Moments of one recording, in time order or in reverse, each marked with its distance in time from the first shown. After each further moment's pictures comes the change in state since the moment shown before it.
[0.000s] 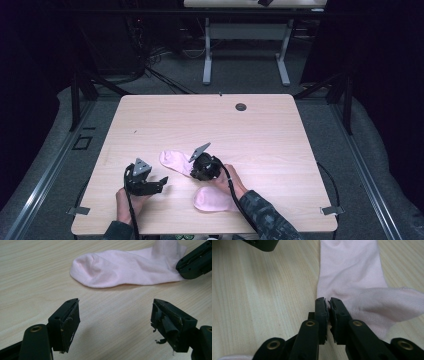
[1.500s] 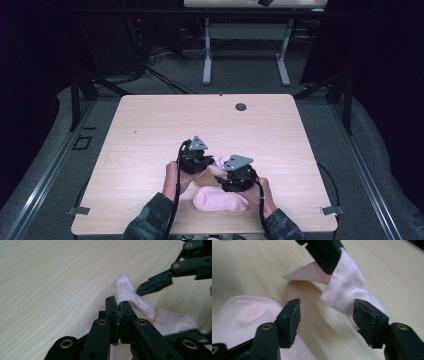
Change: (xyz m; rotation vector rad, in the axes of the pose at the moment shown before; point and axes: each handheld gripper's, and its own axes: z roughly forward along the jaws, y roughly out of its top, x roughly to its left) left arm -0.102 0.126 0.051 0.017 -0.305 0.173; right arm 0.020 -0.067 -0.088 -0.209 -0.341 -0.003
